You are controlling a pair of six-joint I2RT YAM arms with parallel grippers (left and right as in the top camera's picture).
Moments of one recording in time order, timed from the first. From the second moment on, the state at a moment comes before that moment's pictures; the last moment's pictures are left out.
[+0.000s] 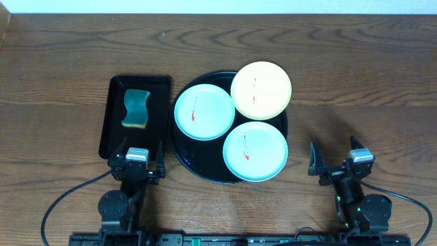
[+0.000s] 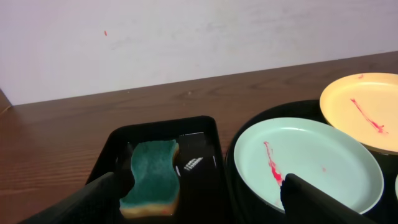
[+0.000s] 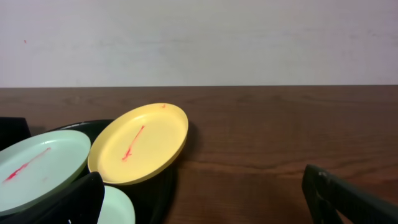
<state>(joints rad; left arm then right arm) -0.01 0.01 0.04 -0.14 0.10 0.12 0.02 0.01 0.01 -0.06 -0.17 0.07</state>
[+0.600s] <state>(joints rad) -0.01 0.01 0.04 -0.14 0.10 0.12 0.02 0.01 0.01 -0.06 -0.17 0.07</state>
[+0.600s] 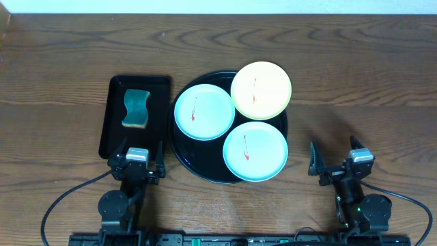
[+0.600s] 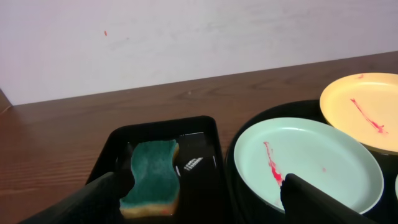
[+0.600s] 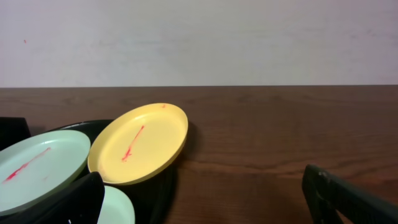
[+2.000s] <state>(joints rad) -0.01 0.75 0.85 -0.56 0.10 -0.04 0.02 0.44 0.39 0.12 -0.14 -0.02</state>
